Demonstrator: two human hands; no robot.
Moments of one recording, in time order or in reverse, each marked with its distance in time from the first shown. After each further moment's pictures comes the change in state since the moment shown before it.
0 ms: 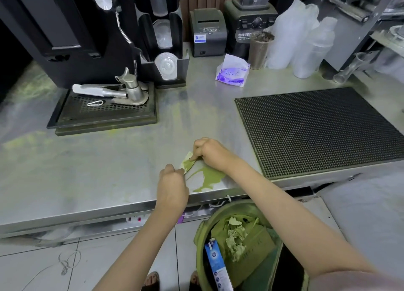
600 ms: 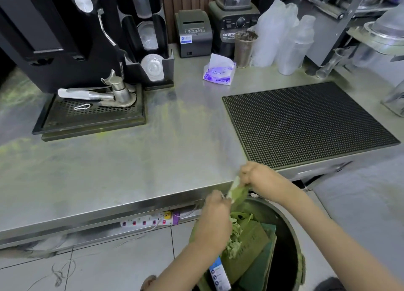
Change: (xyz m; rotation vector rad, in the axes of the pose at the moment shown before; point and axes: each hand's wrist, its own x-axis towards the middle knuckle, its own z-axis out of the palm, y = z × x) left_hand -0.080 0.068 0.046 -0.121 -0.241 0.317; right_hand -0.143 0.043 -0.022 -0.318 -0.003 -0.034
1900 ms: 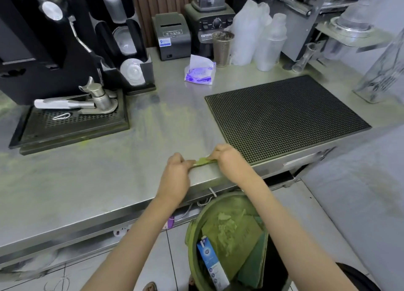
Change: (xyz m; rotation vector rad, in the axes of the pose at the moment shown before) left_hand 0.065 -0.043 -0.051 -0.022 0.192 0.047; right_hand 0.040 -0.017 0.009 0.092 0.299 0.256
